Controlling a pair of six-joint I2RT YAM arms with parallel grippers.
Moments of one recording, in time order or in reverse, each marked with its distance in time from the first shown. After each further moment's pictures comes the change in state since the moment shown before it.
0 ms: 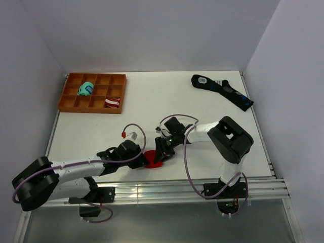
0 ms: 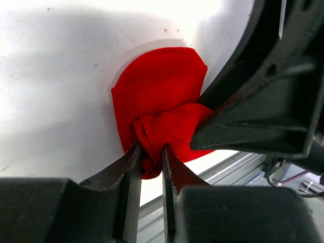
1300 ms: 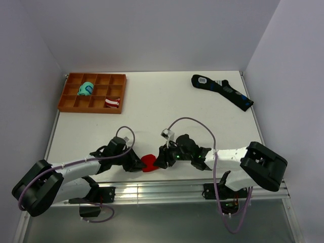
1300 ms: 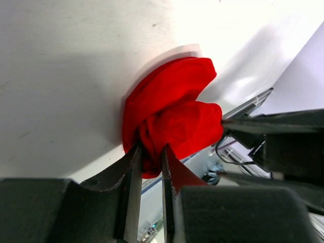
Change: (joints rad) left arm 0.245 -0.001 -0.079 0.003 0.404 -0.183; right arm 0.218 -0.471 -0.433 0.576 0.422 -0.074
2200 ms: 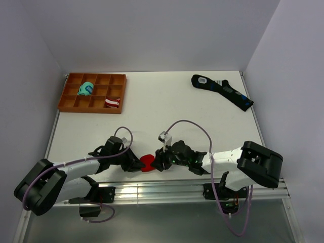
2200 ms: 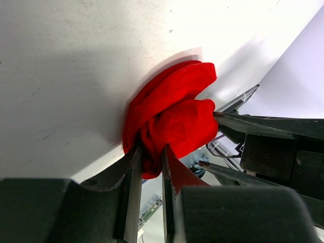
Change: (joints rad) left arm 0.091 0.022 -0.039 0.052 0.108 -0.008; right arm 0.137 0.035 -0.020 0.079 0.253 -0.029
